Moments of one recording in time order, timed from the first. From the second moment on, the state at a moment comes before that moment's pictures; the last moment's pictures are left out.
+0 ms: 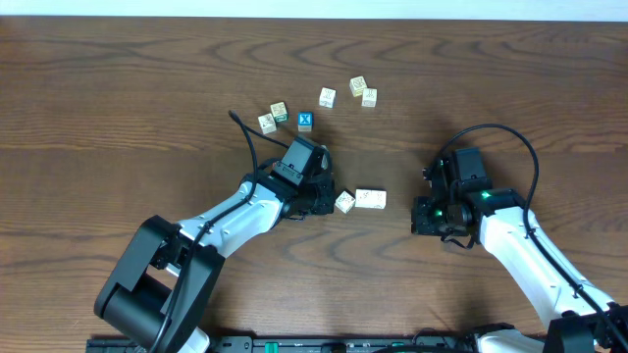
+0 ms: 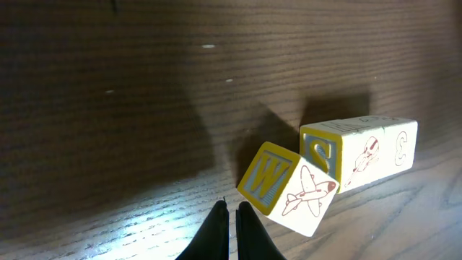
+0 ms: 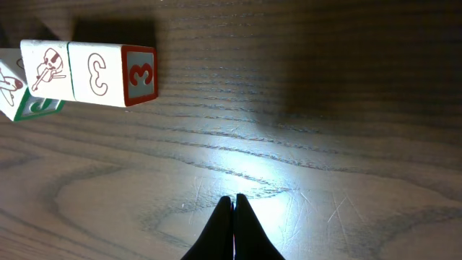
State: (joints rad) left arm -0.57 1.74 0.91 -0.26 0.30 -0.57; right arm 0.20 1.40 0.74 -0.67 -0.21 0.27
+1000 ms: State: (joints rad) left arm -0.62 1.74 0.91 -0.30 0.31 -0.67; right arm 0.20 1.40 0.74 -0.67 -0.21 0.27
